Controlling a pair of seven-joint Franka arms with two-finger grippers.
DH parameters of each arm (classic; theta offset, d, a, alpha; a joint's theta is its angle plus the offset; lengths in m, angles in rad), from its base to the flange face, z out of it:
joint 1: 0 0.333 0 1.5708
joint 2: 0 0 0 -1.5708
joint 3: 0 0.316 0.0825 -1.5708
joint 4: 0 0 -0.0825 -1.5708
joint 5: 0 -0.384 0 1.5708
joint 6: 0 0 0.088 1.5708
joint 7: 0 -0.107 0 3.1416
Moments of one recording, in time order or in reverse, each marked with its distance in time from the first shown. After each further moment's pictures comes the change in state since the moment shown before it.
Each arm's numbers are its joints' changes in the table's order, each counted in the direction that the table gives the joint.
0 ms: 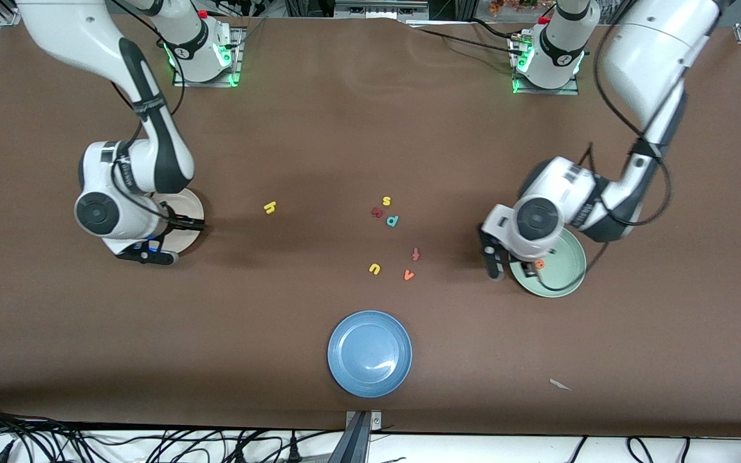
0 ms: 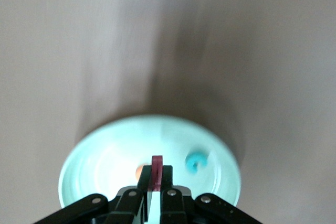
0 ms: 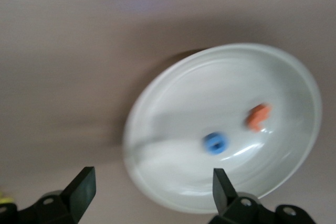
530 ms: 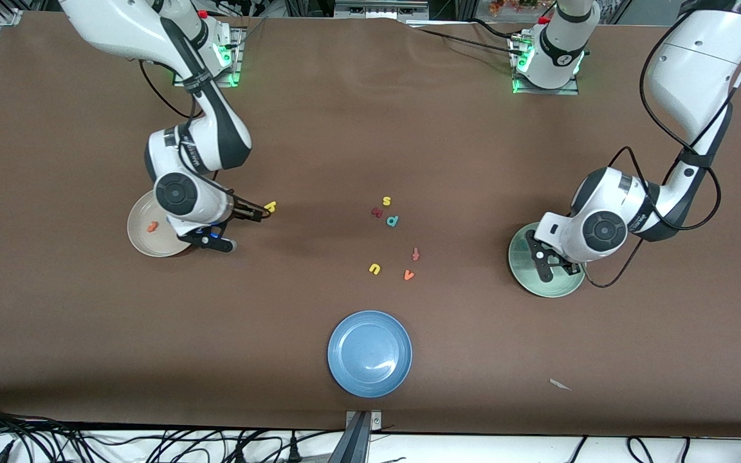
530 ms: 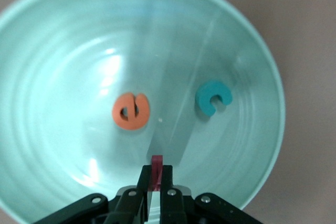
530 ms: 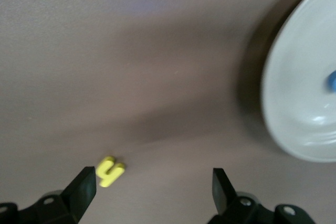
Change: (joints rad) left arm 0.193 0.000 -0.002 0.191 0.000 -0.196 -0.029; right arm 0.011 -0.003 0.195 0.032 -0.001 -0.065 -0.317
